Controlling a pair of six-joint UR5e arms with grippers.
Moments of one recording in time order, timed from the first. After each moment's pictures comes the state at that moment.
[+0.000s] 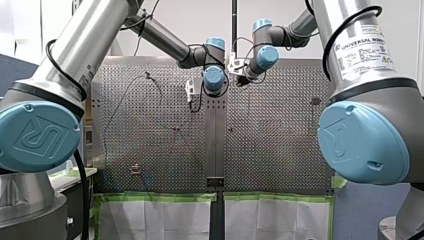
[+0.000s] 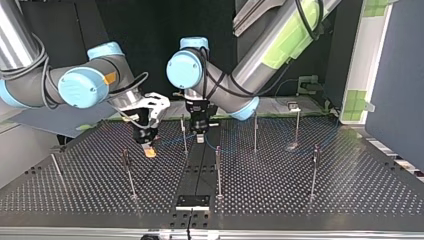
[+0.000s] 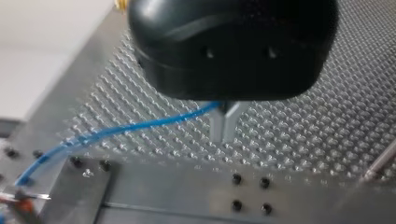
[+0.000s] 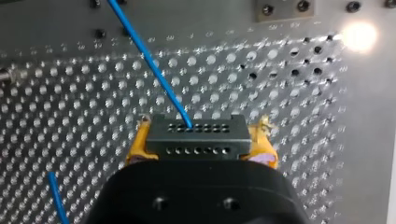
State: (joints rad) left arm -0.62 -2.02 -1.37 -2.94 -2.18 -1.68; right arm 2.09 -1.21 1.31 0.04 1.45 1.69
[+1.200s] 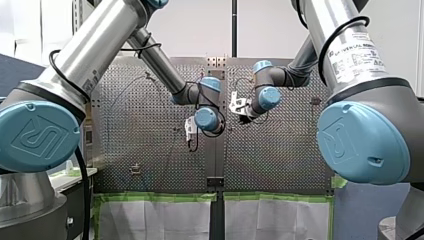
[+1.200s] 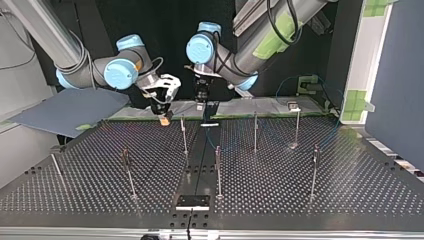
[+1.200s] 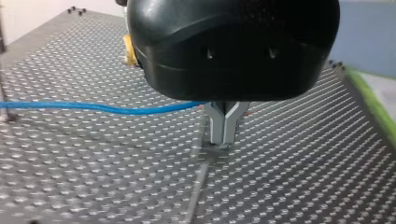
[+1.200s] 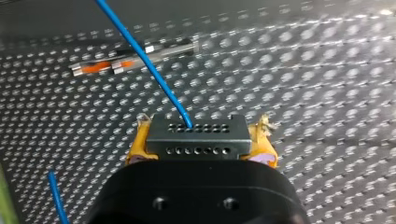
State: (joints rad) left arm -0.63 -2.12 -1.68 -2.63 -2.00 -1.73; right arm 2.08 -1.09 1.59 -0.21 1.45 1.72
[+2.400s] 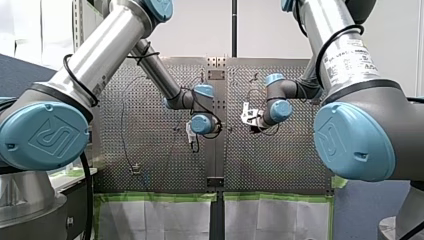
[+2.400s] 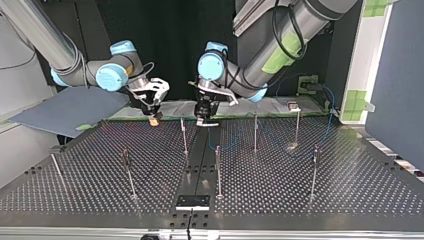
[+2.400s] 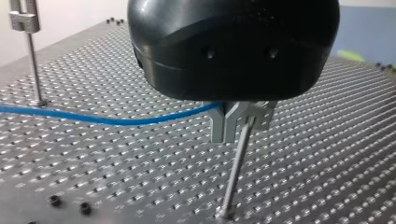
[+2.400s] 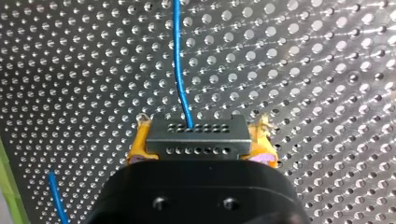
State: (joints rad) left arm -0.53 -2.17 -1.63 -2.52 -1.83 -1.76; right arm 1.98 -1.04 1.63 -0.32 1.39 1.73
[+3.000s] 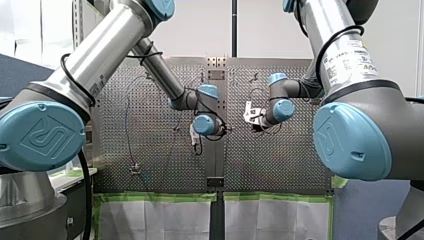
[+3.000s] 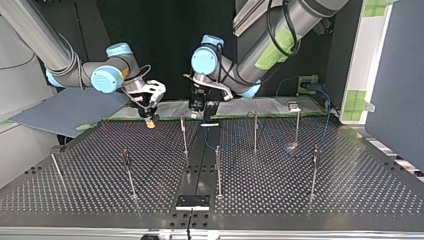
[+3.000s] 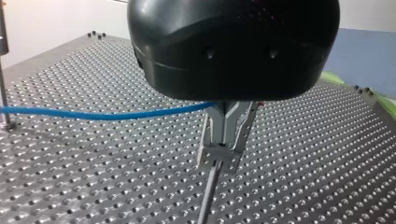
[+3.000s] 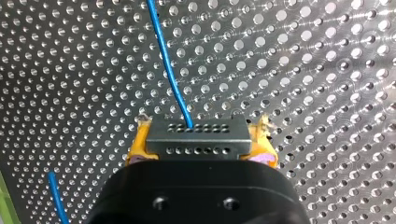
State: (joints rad) left arm -0.58 -2.18 -1.63 -2.55 -1.84 -1.76; right arm 1.96 -1.04 1.62 -0.32 1.37 1.73
